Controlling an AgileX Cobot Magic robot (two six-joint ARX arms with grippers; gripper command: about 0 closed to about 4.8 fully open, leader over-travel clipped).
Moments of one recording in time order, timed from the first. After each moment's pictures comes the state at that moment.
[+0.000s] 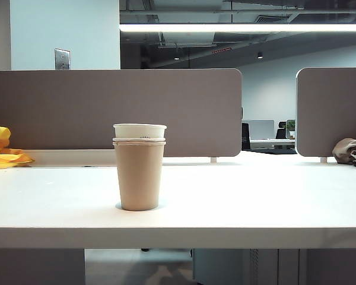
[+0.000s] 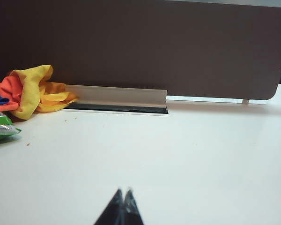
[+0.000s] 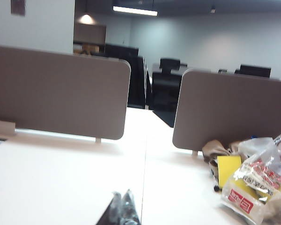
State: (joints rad) left arm 0.03 0.04 0.13 0.00 0.04 -0.01; right arm 0.14 0.00 0.30 -0.04 0.07 -0.14
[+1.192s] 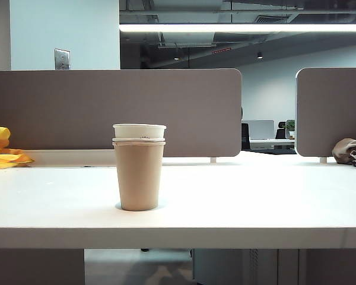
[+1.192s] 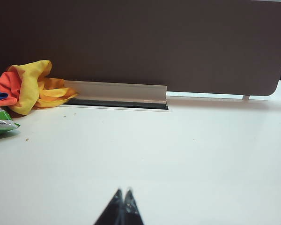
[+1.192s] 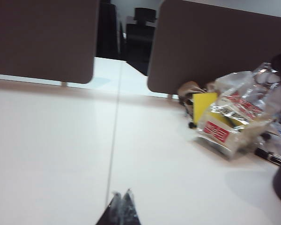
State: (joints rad) left arm 0.03 0.03 0.10 0.00 0.04 -0.01; right arm -0.01 0.00 0.01 0.09 0.07 -0.14
